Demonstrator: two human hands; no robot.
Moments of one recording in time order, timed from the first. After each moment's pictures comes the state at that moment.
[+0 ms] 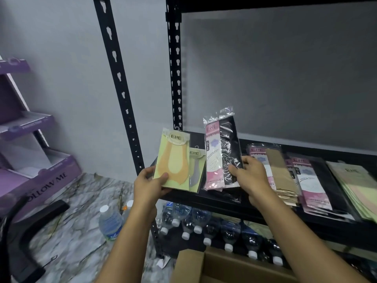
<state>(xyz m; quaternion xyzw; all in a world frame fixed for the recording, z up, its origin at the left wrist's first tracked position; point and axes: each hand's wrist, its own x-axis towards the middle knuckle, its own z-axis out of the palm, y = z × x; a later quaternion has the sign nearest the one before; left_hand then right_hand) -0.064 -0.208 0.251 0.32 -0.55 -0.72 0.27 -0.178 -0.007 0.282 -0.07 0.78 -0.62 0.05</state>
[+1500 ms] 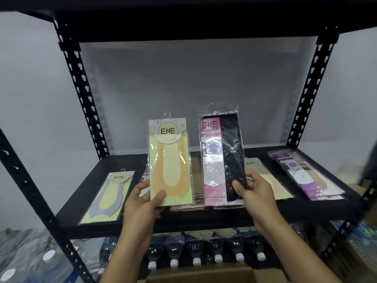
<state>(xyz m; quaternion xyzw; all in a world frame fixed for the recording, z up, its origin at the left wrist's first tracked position) -0.100 -0.032 0.284 0.13 -0.57 -0.80 0.16 -0.153 0.198 0.296 -0.01 0.70 -0.71 -0.08</state>
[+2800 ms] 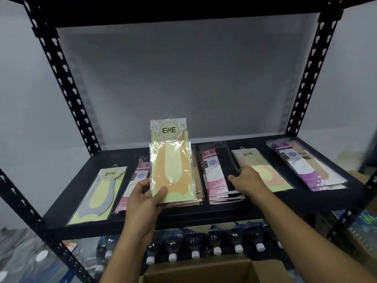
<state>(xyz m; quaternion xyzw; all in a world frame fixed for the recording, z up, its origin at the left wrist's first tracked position) -0.122 -0.016 0.272 0.14 -0.58 -0.79 0.13 -0.243 0.213 0.264 0.06 0.91 -0.42 0.01</state>
